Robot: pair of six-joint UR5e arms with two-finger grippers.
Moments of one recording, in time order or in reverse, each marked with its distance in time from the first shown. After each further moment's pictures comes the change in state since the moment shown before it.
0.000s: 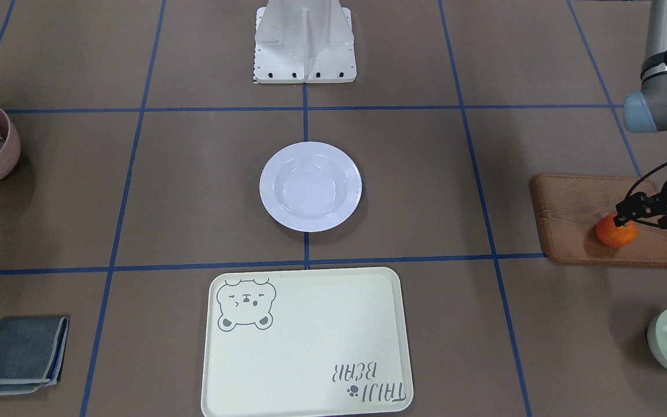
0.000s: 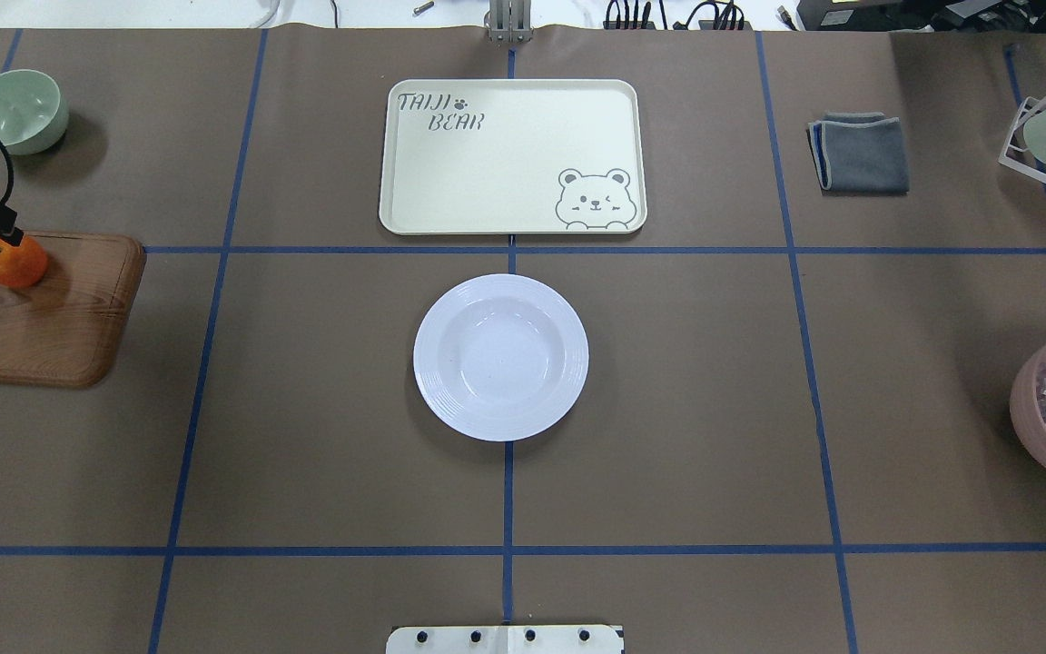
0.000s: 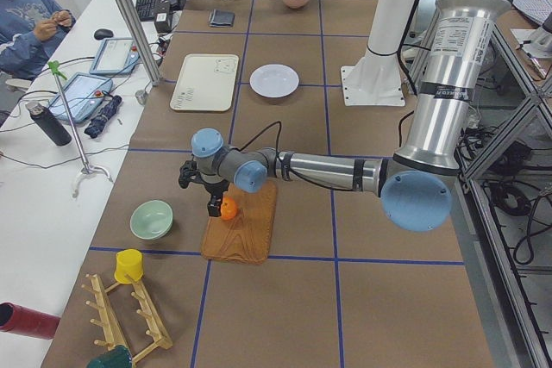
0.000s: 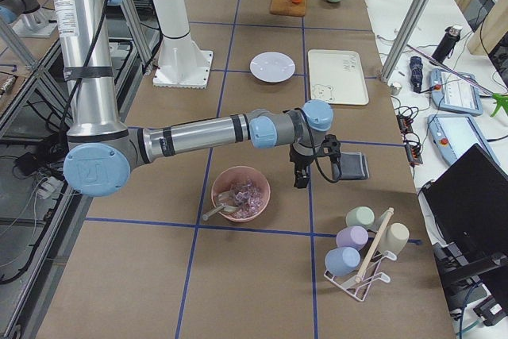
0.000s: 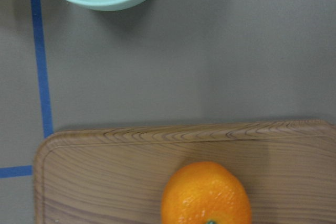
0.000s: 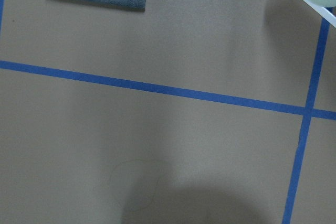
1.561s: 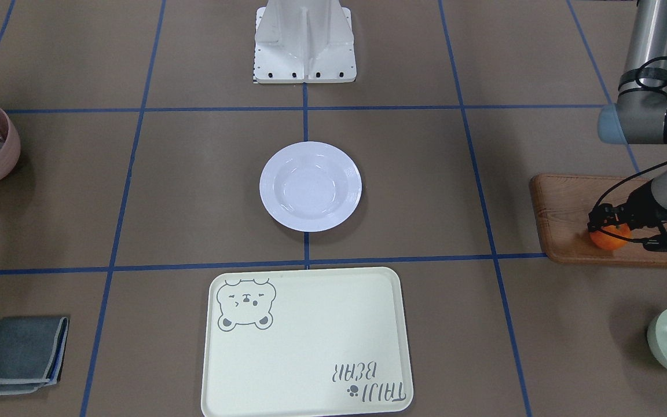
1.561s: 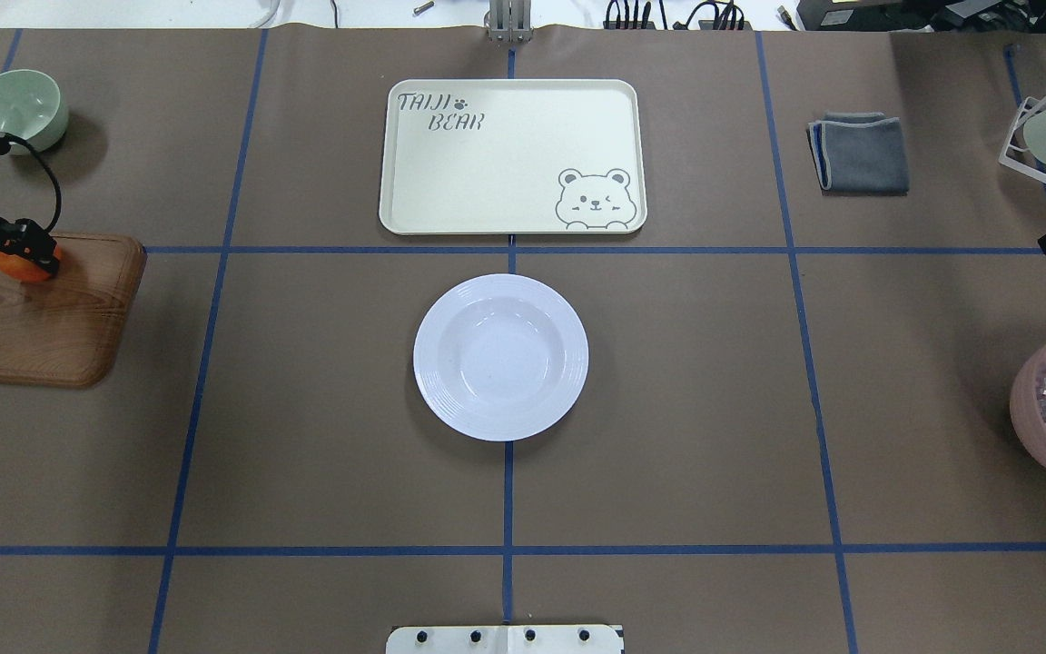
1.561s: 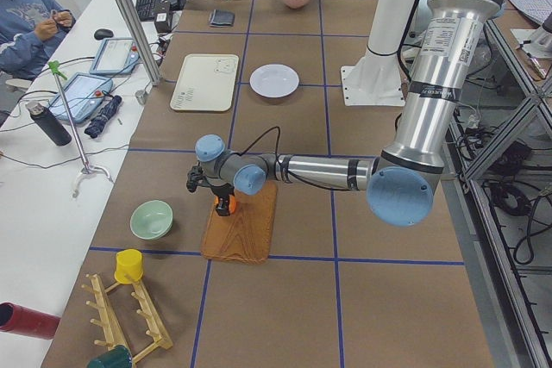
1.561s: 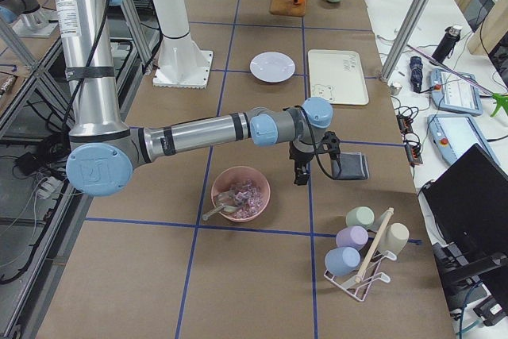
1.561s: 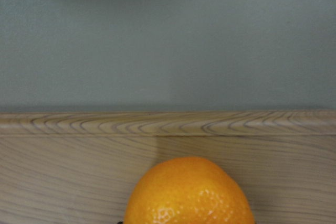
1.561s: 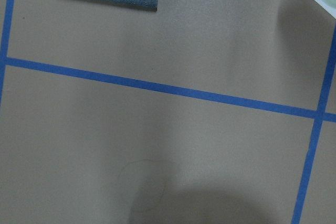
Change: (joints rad) left arm 0.066 -0.058 0.072 0.010 -0.032 -0.037; right arm -0.014 0.003 0.009 0.001 0.001 0.000
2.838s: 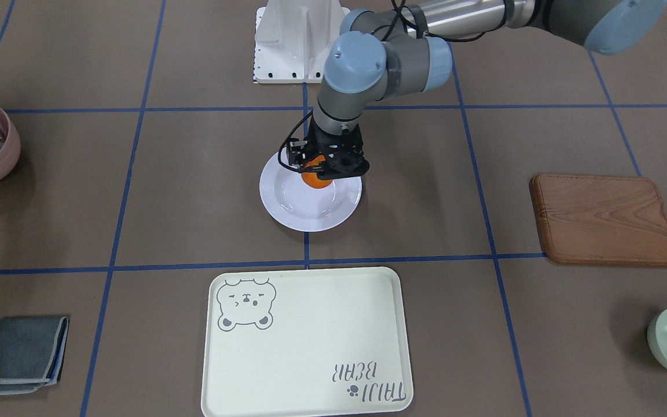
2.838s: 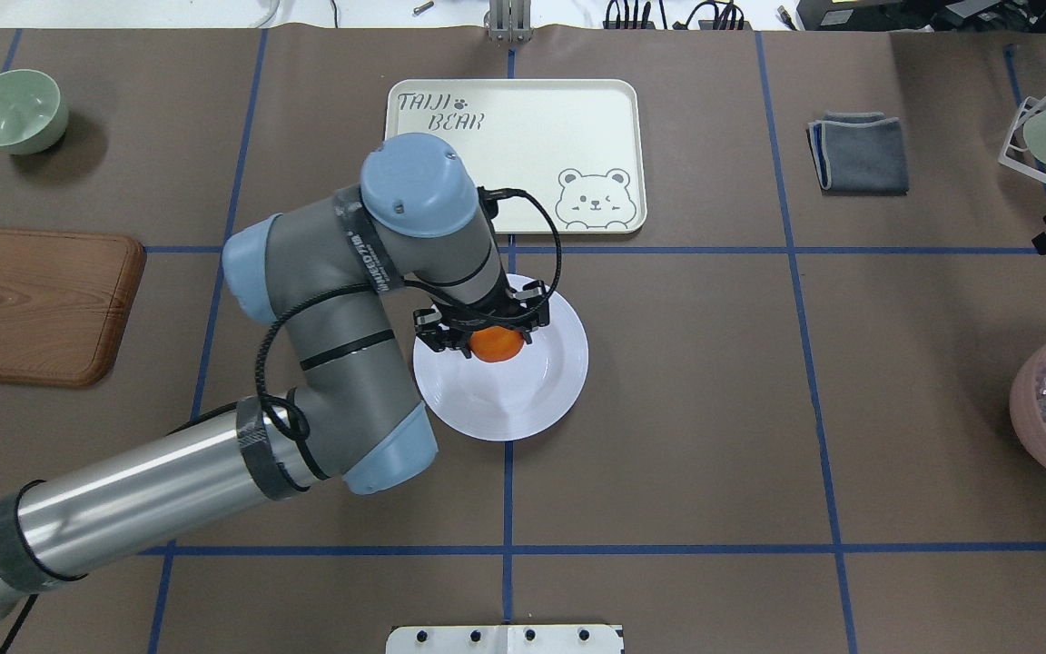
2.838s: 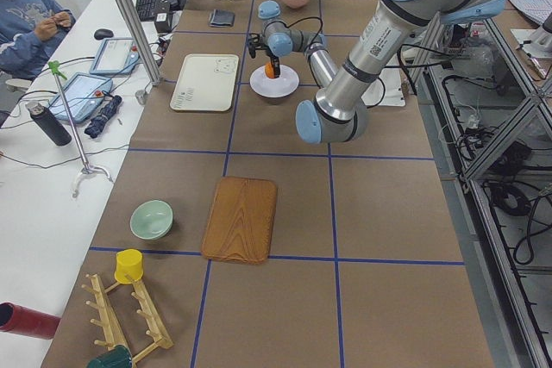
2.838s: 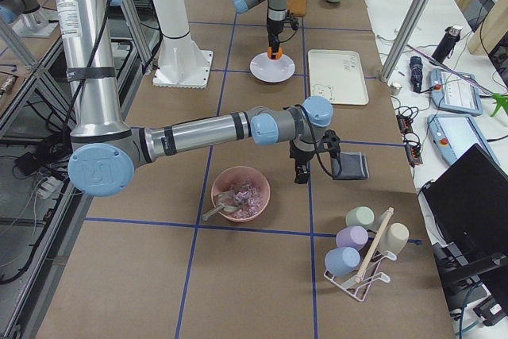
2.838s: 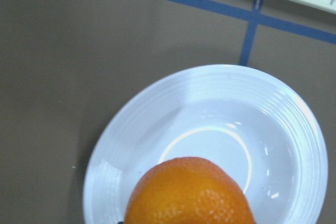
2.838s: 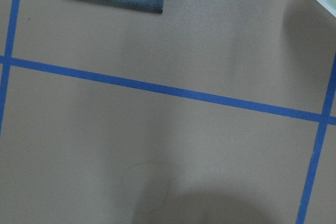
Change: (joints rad) left arm 0.584 -0.611 -0.154 0.279 0.265 -0.921; right arm -0.007 0.006 0.000 0.000 -0.001 0.000
